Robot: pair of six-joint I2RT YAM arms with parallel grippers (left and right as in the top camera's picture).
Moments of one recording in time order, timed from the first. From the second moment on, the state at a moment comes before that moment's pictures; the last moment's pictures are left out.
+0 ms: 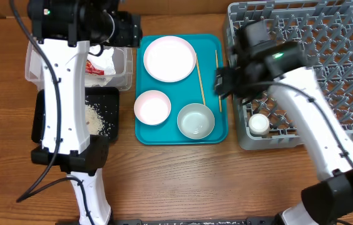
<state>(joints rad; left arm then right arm) -0.13 2.13 2.81 -1.68 0.17 -0.12 0.39 1.74 1.70 -1.24 -0.14 0.40</state>
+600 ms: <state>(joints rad) -0.03 2.09 2.81 -1.69 0.08 -0.21 0.49 1.85 1.31 -0.89 -0.06 0.40</state>
